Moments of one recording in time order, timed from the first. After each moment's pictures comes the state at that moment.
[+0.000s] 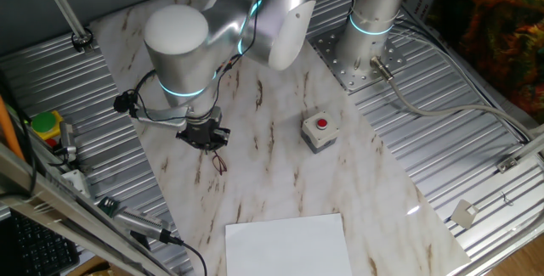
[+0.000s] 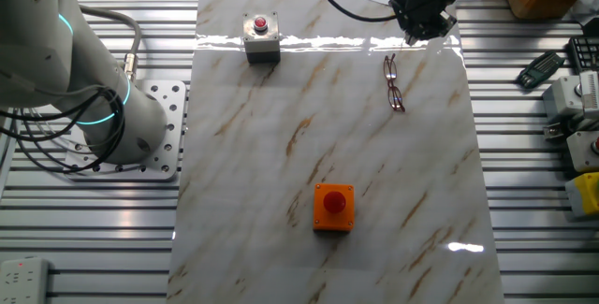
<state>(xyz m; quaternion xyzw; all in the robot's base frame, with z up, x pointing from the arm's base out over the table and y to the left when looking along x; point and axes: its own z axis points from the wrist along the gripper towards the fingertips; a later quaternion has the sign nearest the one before) 0.577 0.142 0.111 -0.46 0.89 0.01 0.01</state>
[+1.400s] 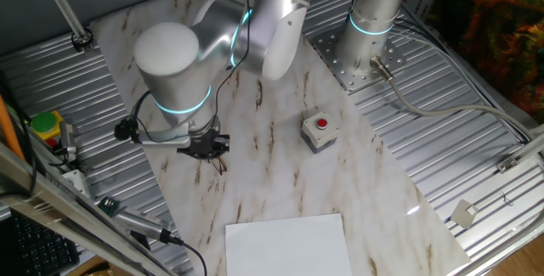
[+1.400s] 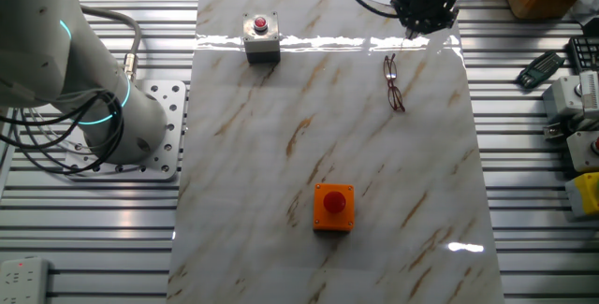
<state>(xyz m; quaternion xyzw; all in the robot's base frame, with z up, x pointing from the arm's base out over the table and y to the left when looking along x) 0.584 0.163 0.103 -0.53 0.85 0.01 -0.01</state>
